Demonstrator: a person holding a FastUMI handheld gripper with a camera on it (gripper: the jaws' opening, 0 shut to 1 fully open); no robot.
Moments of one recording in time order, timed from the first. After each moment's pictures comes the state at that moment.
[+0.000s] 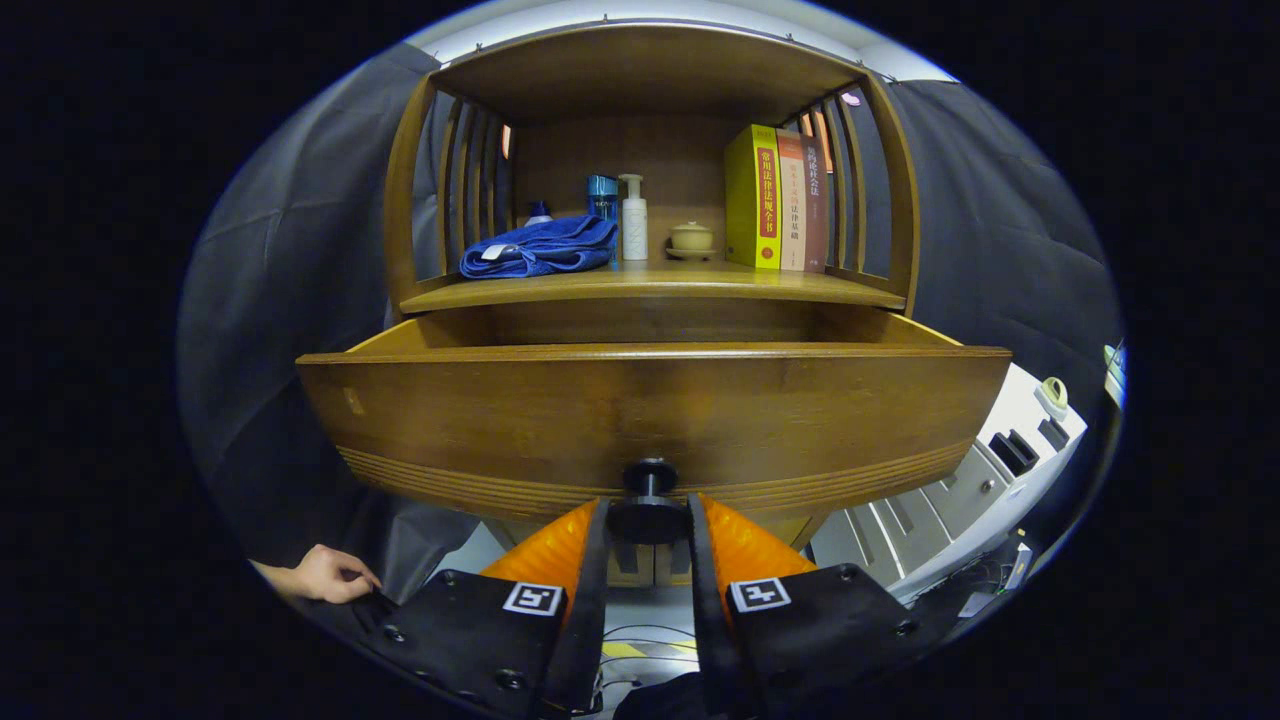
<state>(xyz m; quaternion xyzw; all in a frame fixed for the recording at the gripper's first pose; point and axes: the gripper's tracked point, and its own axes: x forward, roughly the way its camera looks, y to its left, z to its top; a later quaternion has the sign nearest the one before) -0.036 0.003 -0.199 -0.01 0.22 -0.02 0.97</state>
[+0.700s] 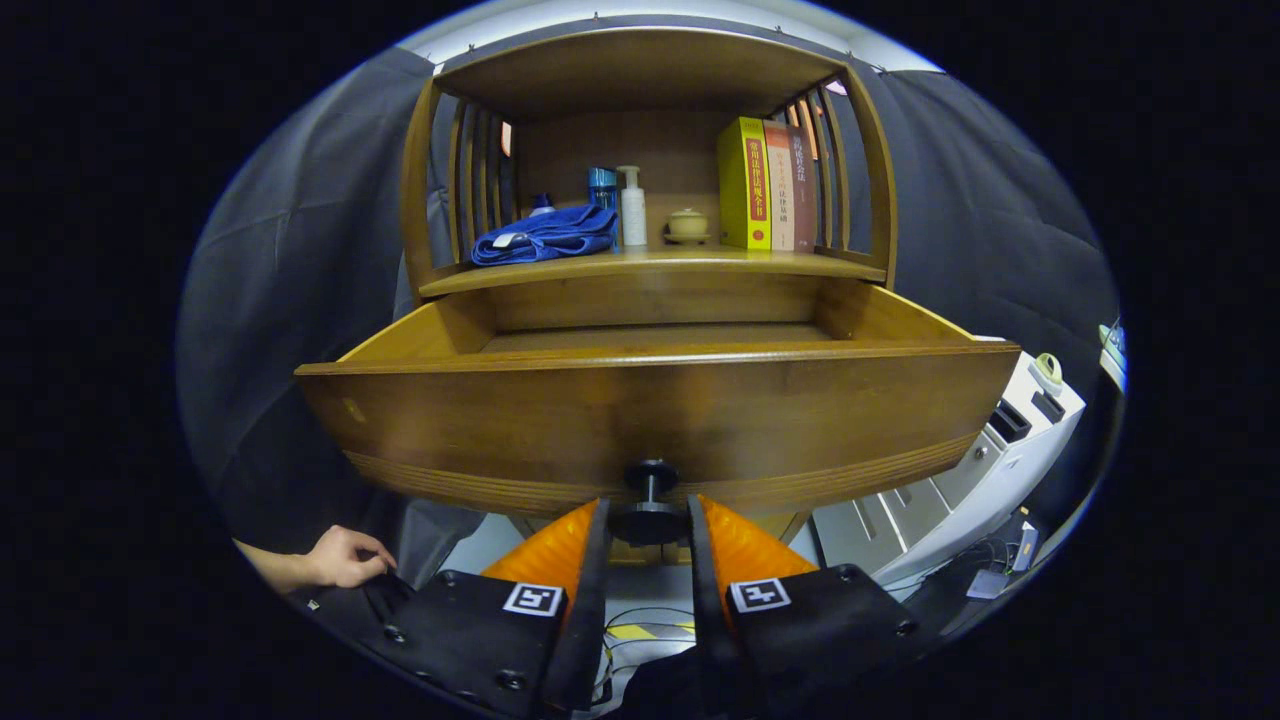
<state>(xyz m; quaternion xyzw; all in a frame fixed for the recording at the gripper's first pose) -0.076 0.006 -0.210 0.00 0.24 -0.02 0.97</state>
